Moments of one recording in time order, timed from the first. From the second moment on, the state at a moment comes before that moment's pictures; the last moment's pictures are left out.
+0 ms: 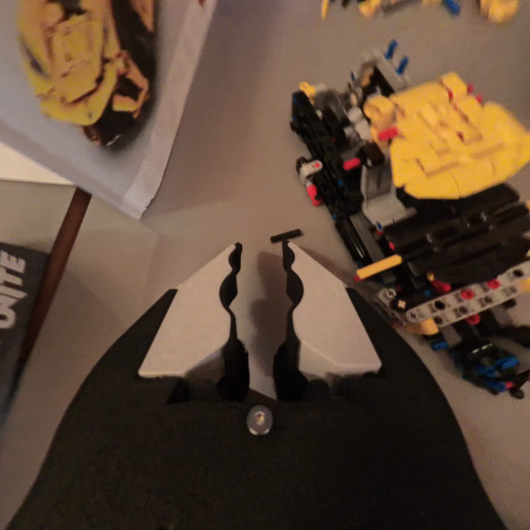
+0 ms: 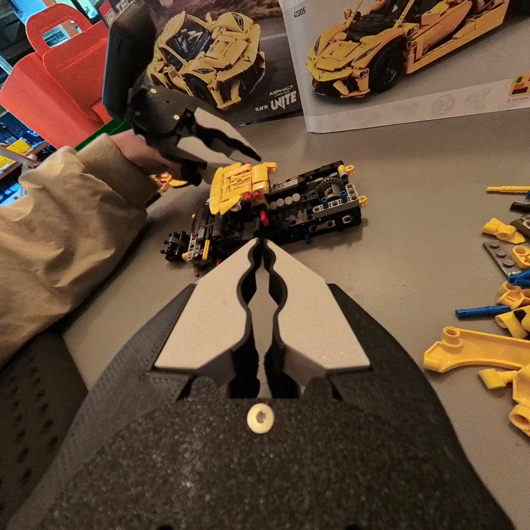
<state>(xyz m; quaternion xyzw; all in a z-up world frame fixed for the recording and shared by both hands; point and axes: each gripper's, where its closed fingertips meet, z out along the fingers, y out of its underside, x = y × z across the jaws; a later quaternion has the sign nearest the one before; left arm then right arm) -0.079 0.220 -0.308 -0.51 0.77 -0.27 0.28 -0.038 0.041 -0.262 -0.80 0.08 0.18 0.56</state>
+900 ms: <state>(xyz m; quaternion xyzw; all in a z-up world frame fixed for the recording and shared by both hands) -0.082 0.202 -0.305 -0.50 0.77 -0.31 0.24 -0.045 0.042 -0.257 -0.79 0.08 0.23 0.56</state>
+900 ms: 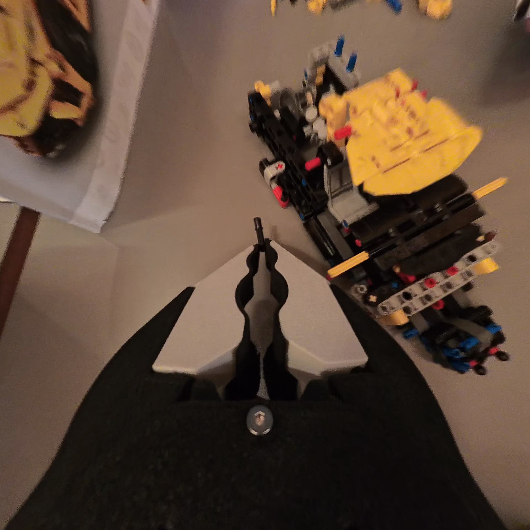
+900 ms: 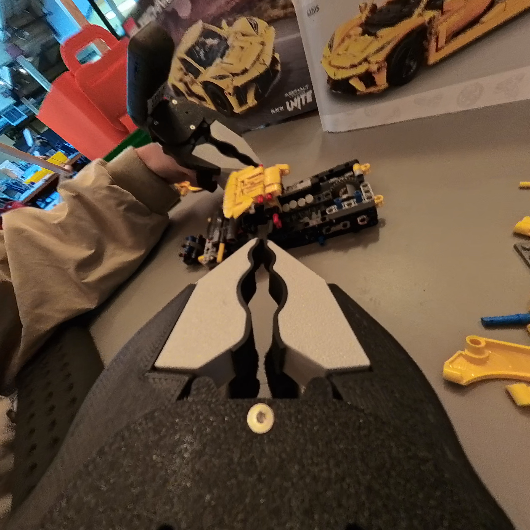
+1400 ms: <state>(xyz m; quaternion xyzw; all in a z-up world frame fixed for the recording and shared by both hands) -0.093 0.002 -0.153 -0.43 0.56 -0.68 0.19 -0.089 0.007 -0.134 -0.51 0.00 0.50 0.70</state>
